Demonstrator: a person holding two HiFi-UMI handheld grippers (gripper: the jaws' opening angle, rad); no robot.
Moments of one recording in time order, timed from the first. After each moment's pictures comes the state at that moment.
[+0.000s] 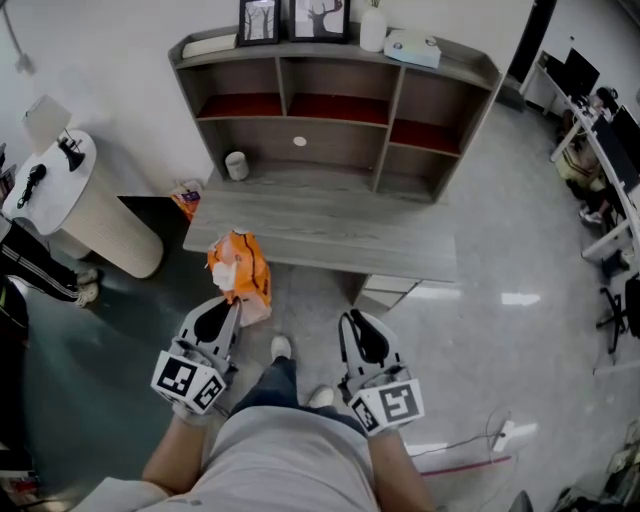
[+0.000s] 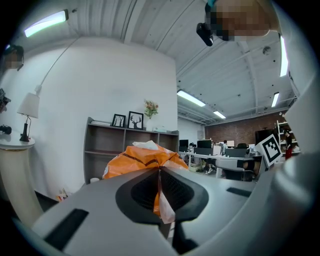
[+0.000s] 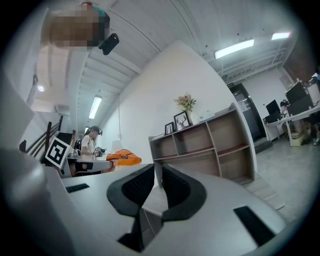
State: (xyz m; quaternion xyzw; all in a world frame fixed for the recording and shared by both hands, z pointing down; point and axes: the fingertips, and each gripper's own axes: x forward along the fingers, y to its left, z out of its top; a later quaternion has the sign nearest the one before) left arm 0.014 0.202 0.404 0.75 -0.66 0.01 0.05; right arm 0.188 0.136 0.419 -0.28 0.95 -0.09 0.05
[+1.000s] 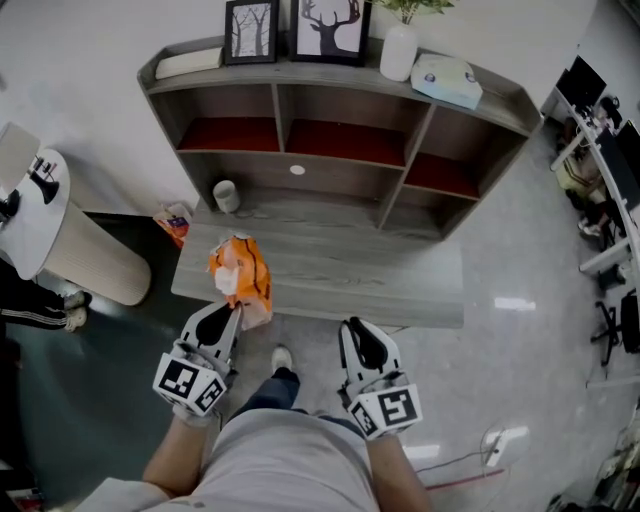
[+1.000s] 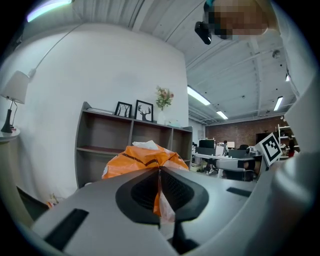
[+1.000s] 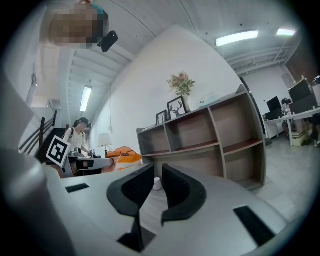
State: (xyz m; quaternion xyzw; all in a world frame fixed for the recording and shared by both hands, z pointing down) left arm -0.090 0.044 0.426 0.76 -0.65 0.01 0.07; right arm 0.088 -0.015 0.441 -0.30 0.95 -0.10 0.01
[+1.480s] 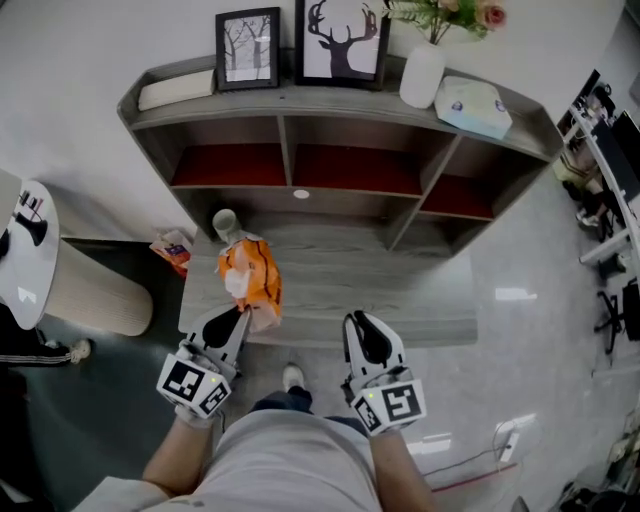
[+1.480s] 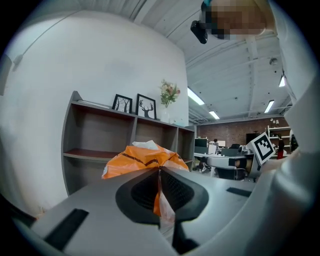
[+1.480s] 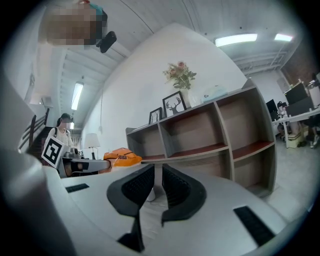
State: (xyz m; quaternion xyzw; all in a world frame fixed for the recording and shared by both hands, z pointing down) left arm -0.162 -0.041 0.419 0.79 -0.60 0.02 0.07; right arm 0.003 -0.097 0.431 -0.33 0.94 -0.10 0.01
